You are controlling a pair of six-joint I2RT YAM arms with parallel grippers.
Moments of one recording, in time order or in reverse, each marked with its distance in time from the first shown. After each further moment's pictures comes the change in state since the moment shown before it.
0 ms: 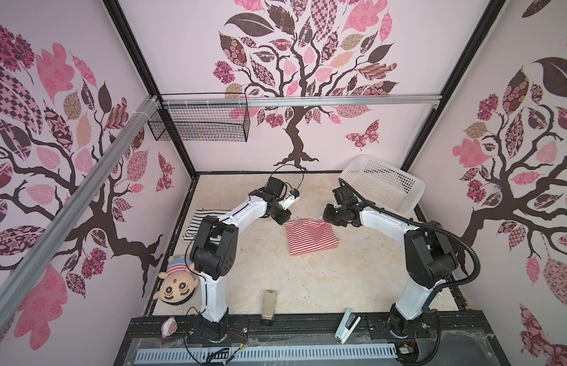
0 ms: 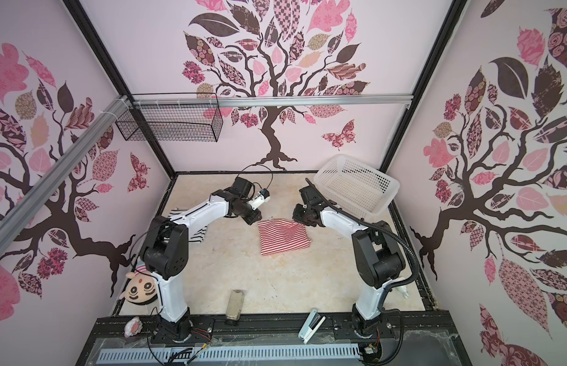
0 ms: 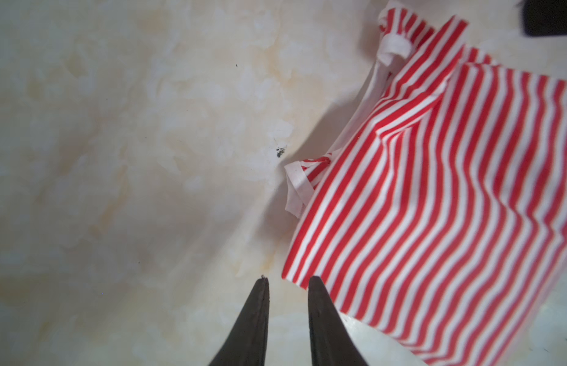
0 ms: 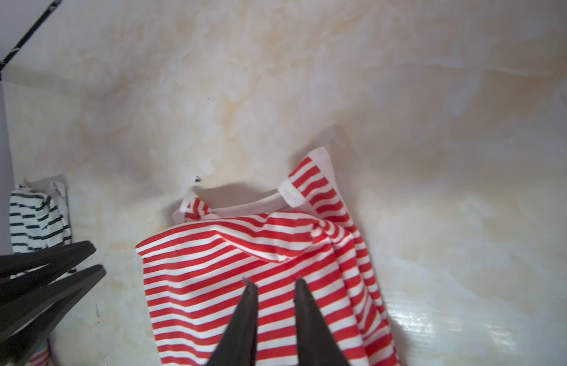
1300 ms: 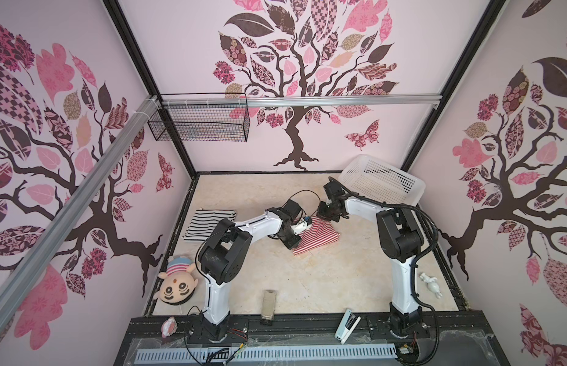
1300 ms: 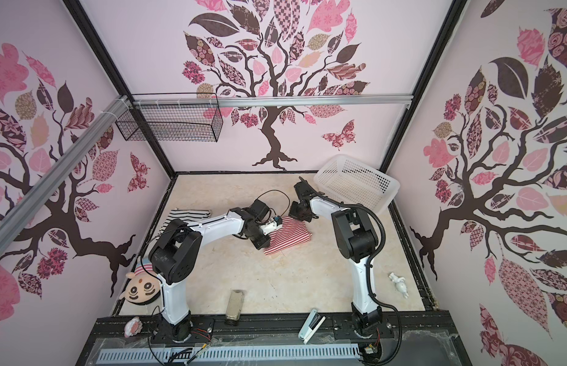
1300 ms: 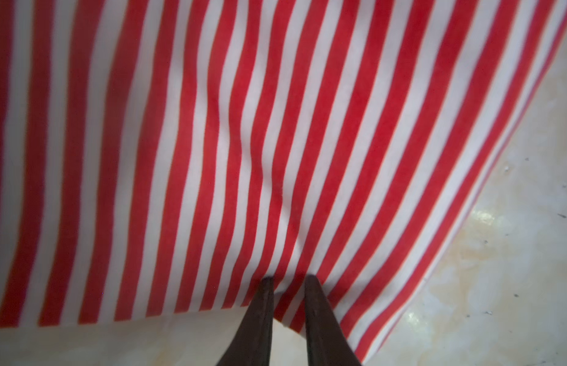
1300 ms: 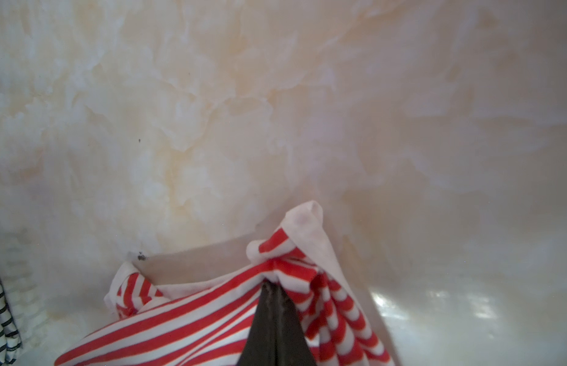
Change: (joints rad) left arm -0.176 0.074 -0.157 -0.014 -0.029 -0.055; right arm -0.049 0.325 0.257 -0.079 0.000 -0.036
